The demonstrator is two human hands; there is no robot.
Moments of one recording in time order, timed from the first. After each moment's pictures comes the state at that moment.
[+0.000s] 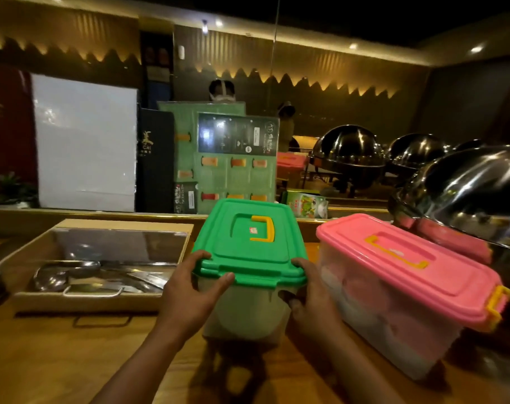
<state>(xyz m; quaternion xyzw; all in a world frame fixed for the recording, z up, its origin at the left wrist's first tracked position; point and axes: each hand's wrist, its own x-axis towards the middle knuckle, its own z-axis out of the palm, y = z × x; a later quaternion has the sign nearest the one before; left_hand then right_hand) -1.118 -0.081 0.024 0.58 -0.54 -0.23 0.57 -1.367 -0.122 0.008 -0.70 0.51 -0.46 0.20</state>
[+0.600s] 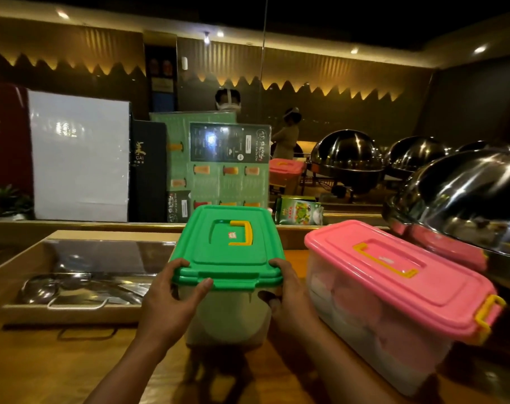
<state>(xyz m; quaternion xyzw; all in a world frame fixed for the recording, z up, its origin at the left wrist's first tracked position) -1.132 -0.085 0.028 0.62 -0.51 -0.20 0.57 -1.371 -0.148 0.022 -0.73 0.48 -0.42 0.23</state>
